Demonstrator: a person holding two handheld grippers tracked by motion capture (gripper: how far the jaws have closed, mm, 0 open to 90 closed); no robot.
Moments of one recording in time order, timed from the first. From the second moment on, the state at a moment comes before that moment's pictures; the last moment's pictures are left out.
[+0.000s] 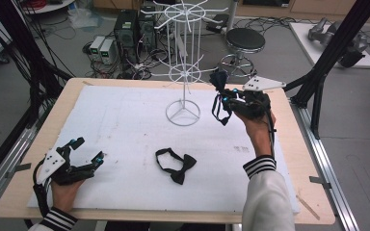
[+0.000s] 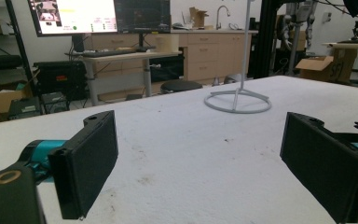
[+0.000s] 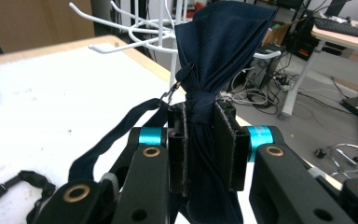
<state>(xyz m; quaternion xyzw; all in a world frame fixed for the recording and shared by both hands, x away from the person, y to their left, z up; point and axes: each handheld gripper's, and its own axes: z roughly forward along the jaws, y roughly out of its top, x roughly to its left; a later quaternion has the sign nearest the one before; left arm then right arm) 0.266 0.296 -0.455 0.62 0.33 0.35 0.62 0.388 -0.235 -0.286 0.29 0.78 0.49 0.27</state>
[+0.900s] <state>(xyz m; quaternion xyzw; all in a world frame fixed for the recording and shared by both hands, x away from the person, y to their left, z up) 0.266 0.296 -0.455 0.62 0.33 0.34 0.62 0.392 -0.222 -0.266 0.29 0.79 0.44 0.30</state>
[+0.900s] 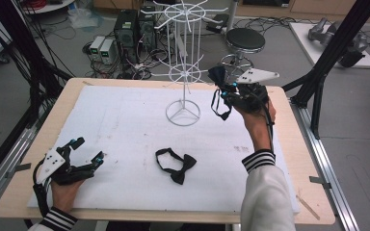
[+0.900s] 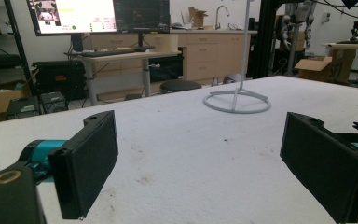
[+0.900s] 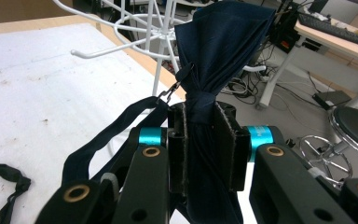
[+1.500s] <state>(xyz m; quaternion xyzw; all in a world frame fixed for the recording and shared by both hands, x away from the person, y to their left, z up) 0.266 0.296 -0.455 0.62 0.33 0.34 0.62 0.418 -0.204 -0.250 0.29 0.79 0.44 0.32</state>
